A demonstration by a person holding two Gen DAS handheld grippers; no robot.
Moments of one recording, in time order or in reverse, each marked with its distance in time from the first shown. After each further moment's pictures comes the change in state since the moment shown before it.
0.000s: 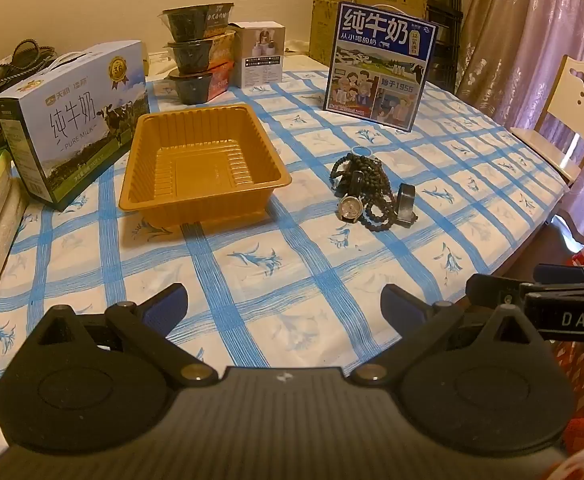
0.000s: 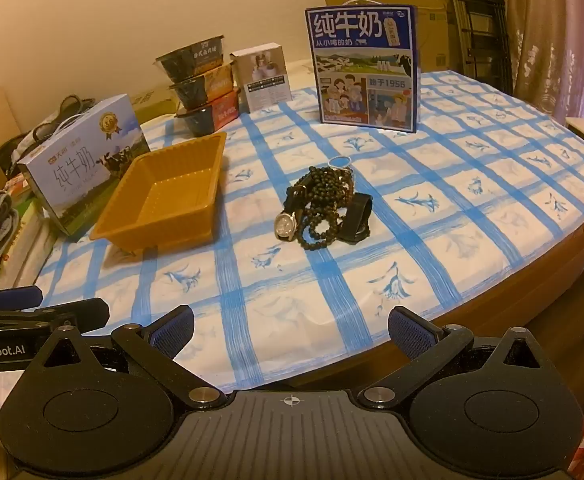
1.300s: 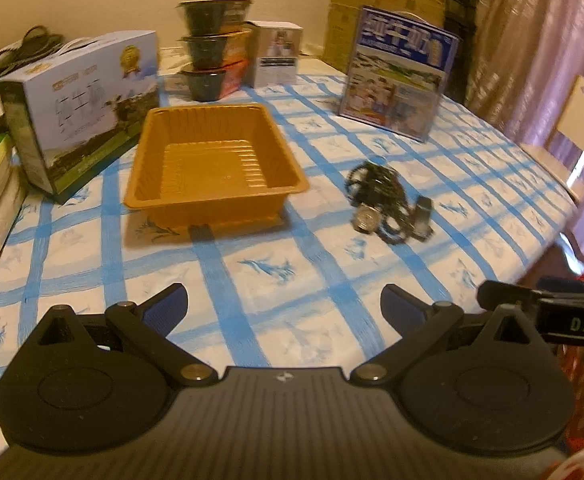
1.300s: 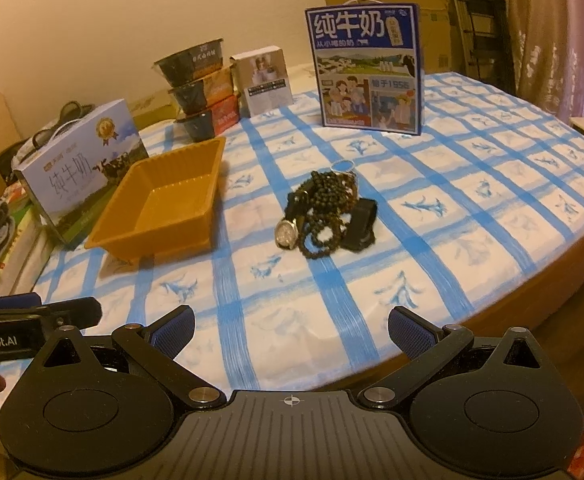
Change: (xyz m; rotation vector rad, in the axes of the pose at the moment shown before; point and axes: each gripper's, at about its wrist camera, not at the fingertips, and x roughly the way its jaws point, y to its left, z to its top) left arm 0.024 0.028 0.008 -0.077 -0.025 0.008; right arm 0.023 -0.004 0.005 0.004 -0.028 0.015
